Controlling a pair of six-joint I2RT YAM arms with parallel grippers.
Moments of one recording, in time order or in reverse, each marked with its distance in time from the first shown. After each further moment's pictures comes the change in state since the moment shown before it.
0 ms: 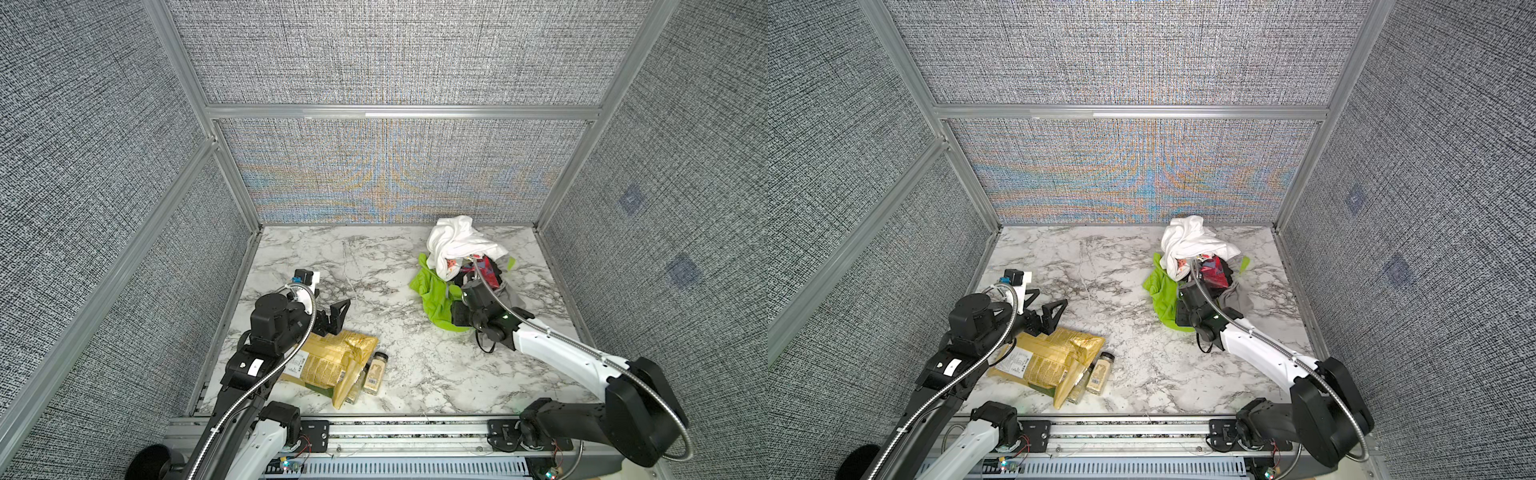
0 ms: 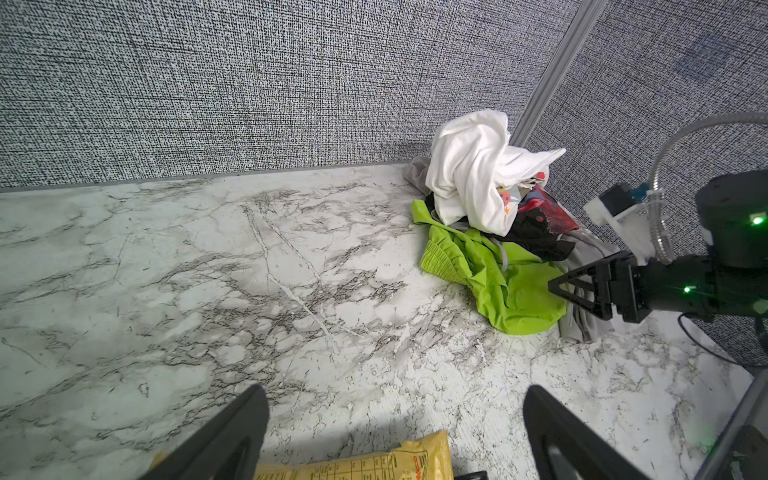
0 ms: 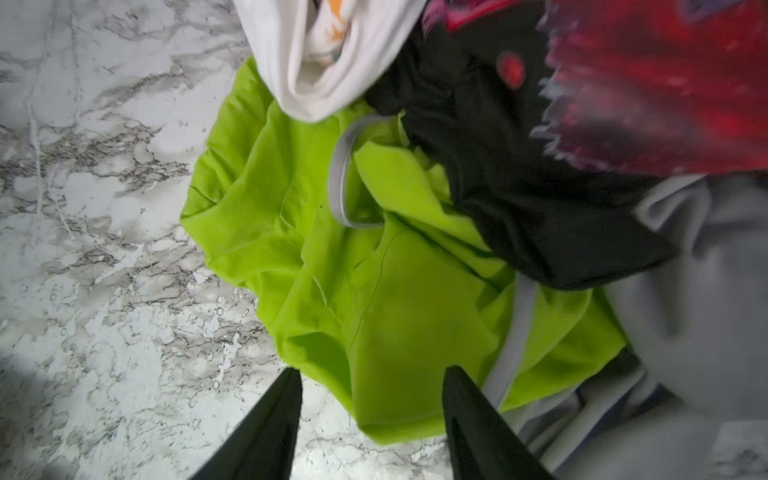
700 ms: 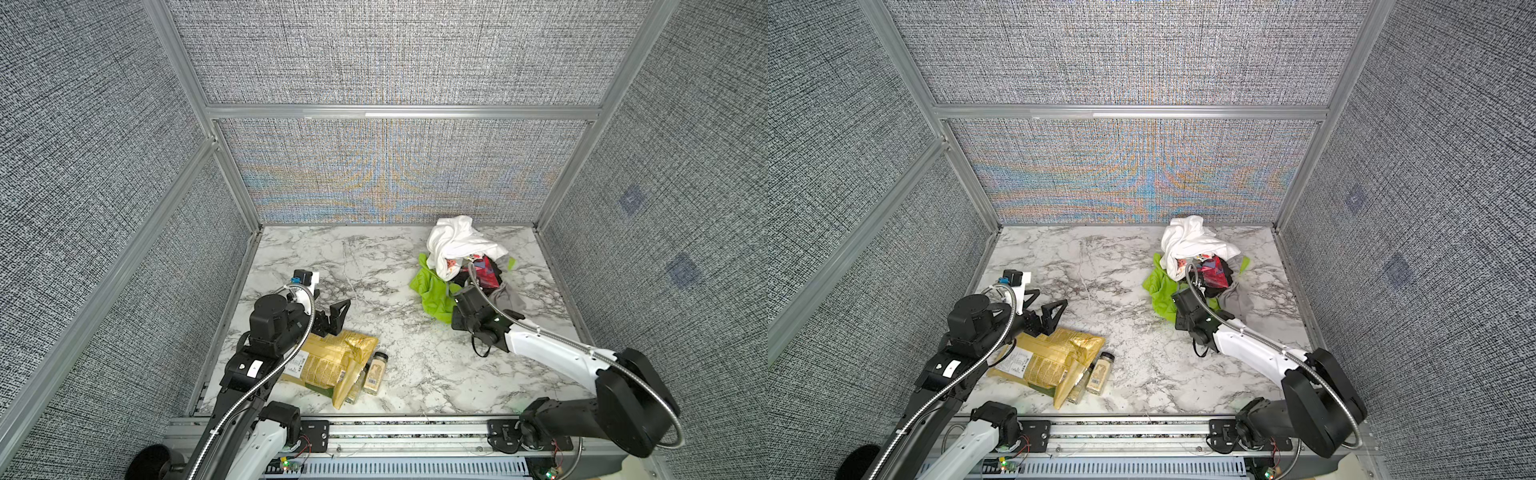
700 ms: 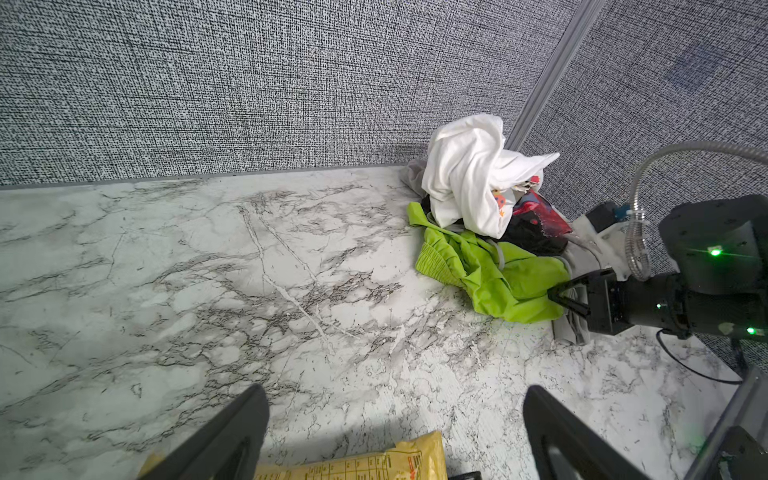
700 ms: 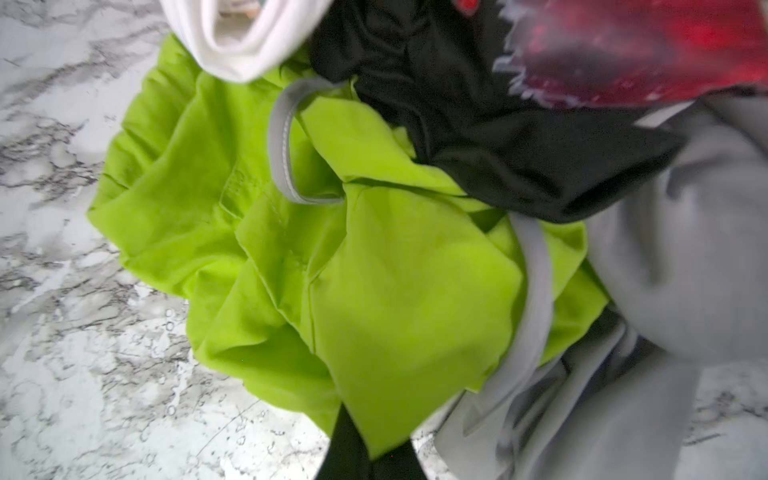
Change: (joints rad) left arm 0.000 -0.010 -0.002 0.001 0.008 -0.015; right arm 0.036 0.000 0.006 -0.033 0.127 0.069
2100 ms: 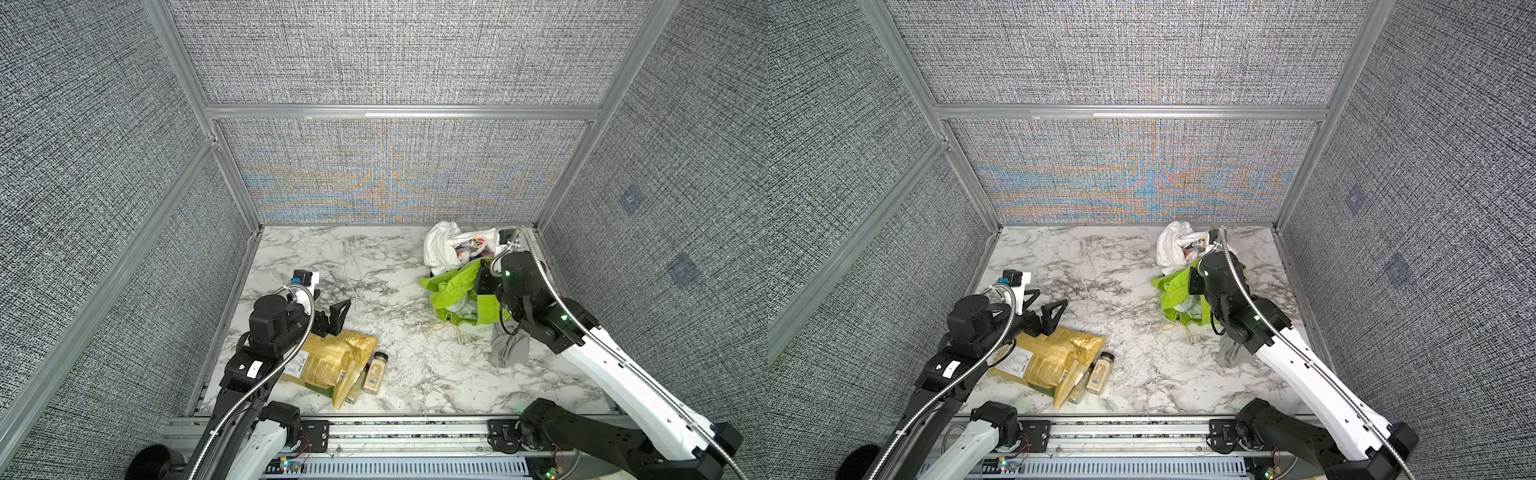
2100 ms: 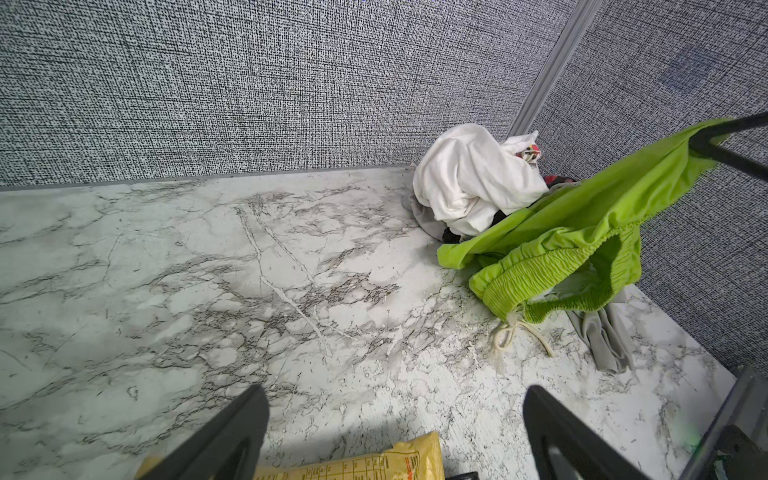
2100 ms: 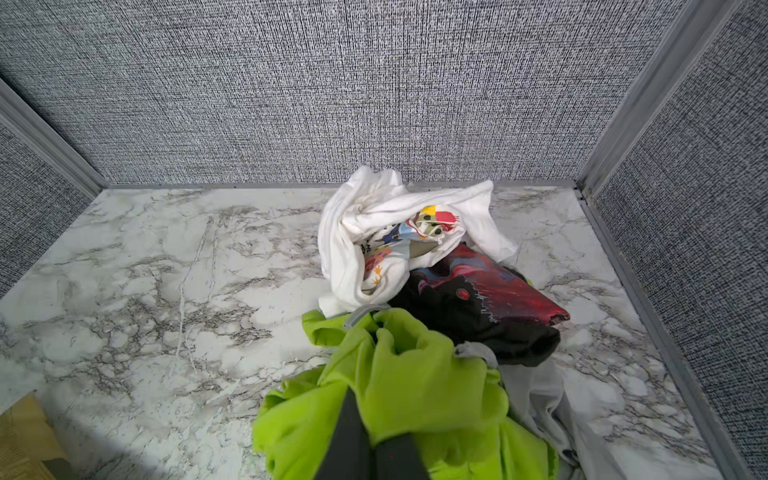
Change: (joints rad) left arm 0.000 -0.005 -0.001 0.003 0.006 -0.003; right arm 0.002 -0.283 0.387 -0.157 0.084 -0.277
